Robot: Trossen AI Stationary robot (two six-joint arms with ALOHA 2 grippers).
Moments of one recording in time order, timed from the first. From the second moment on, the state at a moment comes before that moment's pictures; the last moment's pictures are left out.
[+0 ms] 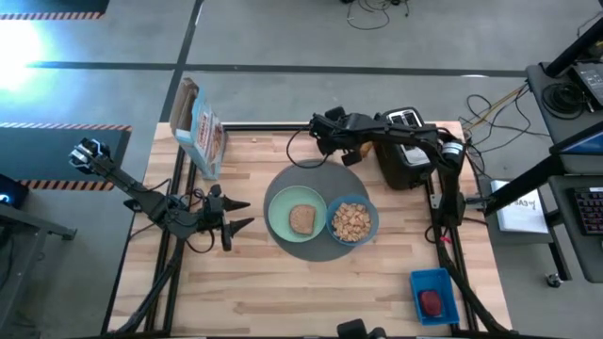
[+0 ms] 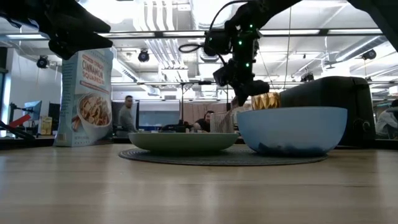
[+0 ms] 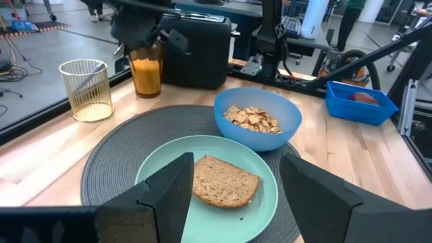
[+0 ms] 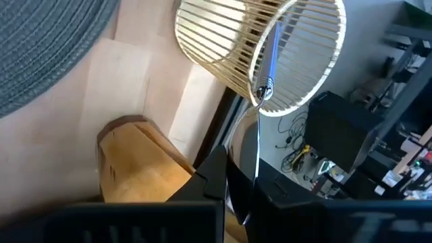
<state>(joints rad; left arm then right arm) -0.58 0.81 0.40 0.07 -0.84 -0.42 -0.42 1.95 1.65 -0.98 0.56 -0.86</state>
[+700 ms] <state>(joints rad) -0.58 0.82 0.40 0.09 -0.85 -0.43 -0.30 1.81 1.81 -1.34 0.49 -0.56</state>
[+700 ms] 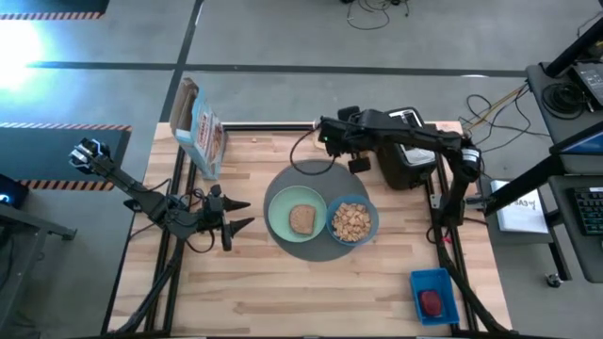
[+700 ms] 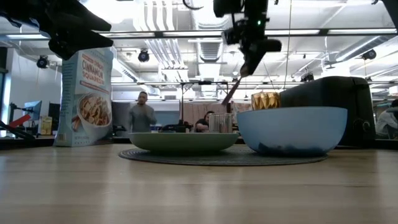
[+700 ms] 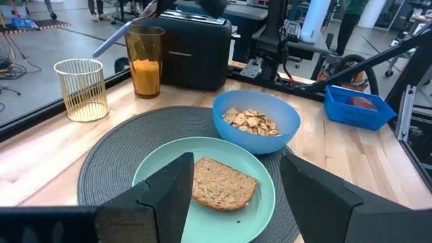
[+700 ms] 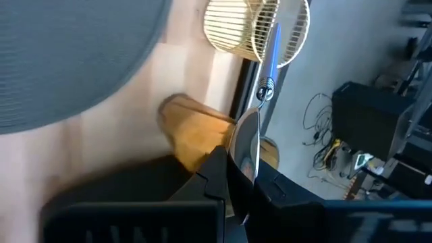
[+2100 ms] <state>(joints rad) -0.58 0.85 0.40 0.16 -0.85 -0.40 0.45 1.78 1.81 -1.46 0.47 0.31</state>
